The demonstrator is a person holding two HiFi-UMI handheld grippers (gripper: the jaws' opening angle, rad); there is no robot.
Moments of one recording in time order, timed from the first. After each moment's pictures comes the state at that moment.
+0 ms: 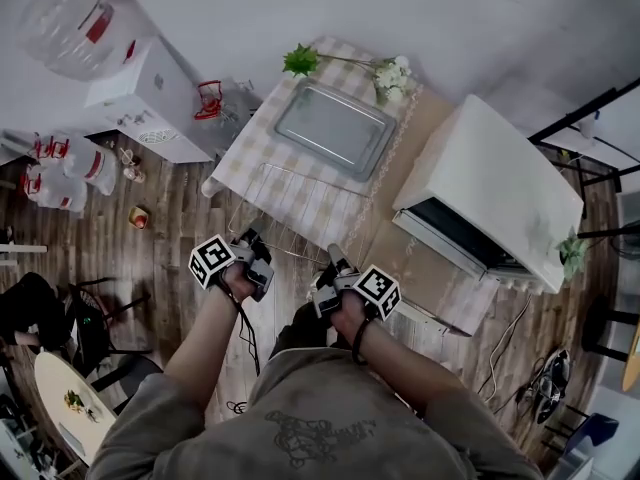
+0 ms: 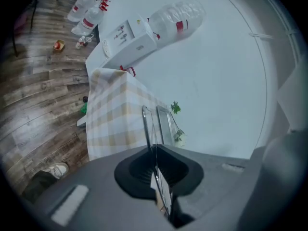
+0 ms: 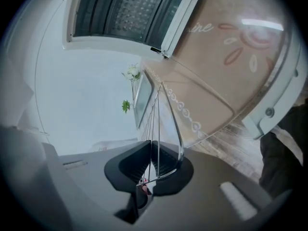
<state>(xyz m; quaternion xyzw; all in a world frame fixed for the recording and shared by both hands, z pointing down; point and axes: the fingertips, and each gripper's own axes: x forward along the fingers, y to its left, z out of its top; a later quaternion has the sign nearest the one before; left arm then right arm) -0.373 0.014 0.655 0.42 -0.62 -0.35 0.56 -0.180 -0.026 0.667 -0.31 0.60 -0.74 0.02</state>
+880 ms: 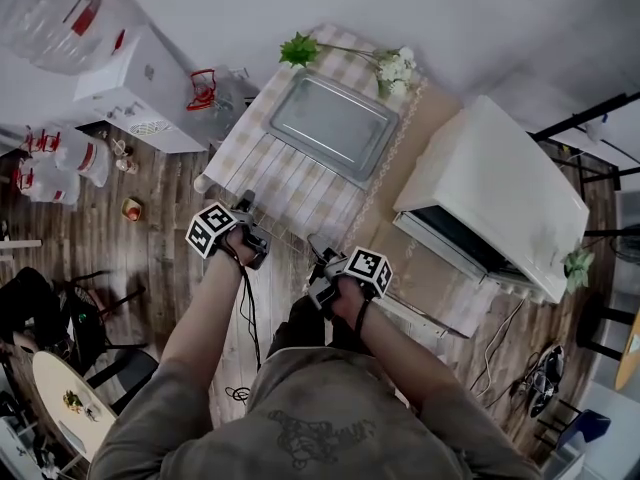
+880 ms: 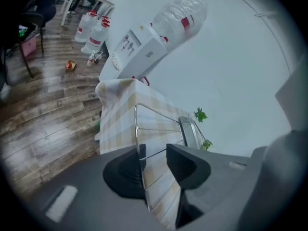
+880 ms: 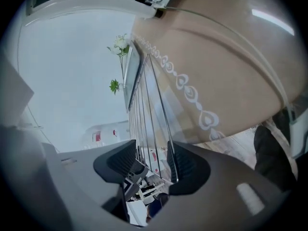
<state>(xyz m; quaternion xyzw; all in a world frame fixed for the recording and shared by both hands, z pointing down) -0.436 -0.019 0.713 0.32 -0.71 -0.27 0.56 -0.222 -0.021 0.709 -0.24 0.59 -0.77 -0.09</state>
